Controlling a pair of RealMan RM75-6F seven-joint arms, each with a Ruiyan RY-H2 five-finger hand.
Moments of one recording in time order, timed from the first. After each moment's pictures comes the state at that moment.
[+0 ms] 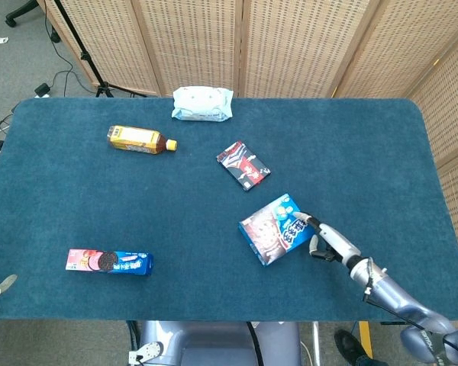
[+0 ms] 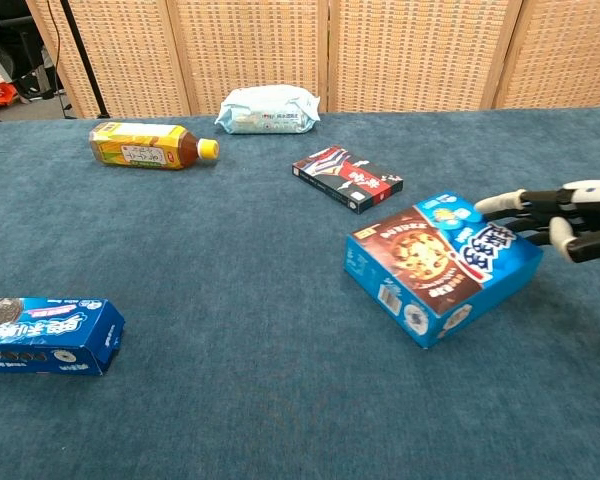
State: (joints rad) left arm 0.03 -0.97 -0.03 -1.77 1.52 1.59 -0.12; right arm 0.64 -1.20 0.01 -1.62 -1.37 0.76 0.82
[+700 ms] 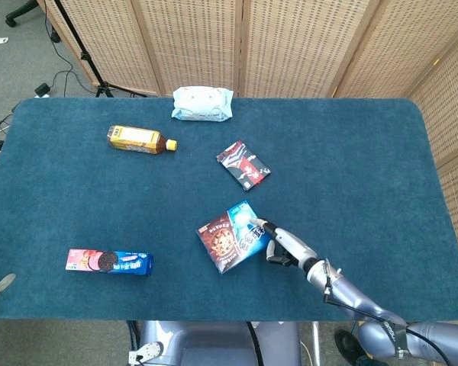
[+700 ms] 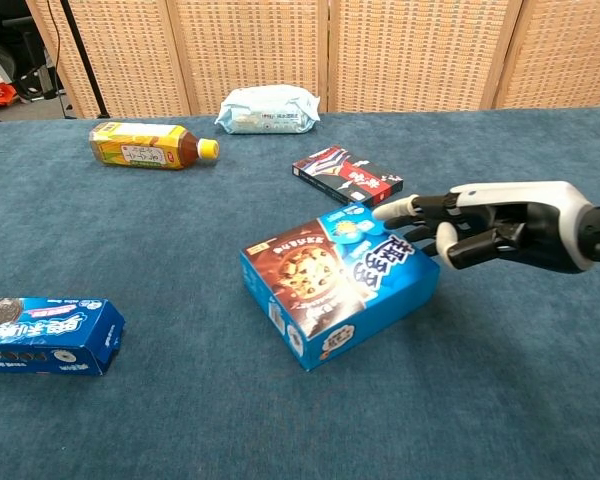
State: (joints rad) left arm 0.02 -0.97 -0.03 -1.76 1.51 1.58 -0.15; right arm 0.73 -1.30 0.13 -1.82 -1.04 0.70 0.45
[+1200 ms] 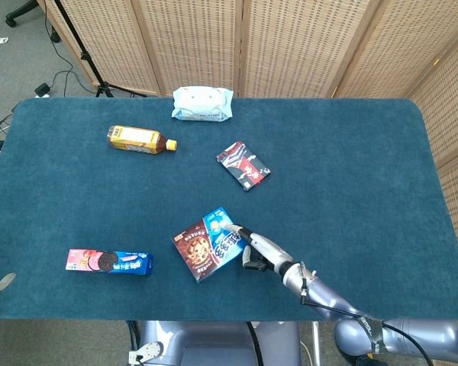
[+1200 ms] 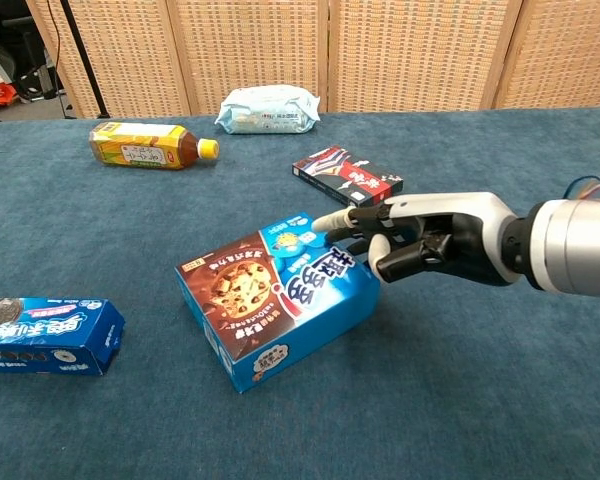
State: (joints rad) left arm 0.02 -0.97 -0.03 -1.76 1.50 1.57 -0.15; right arm 0.81 -1.40 0.18 -1.86 -0.88 0.70 0.31
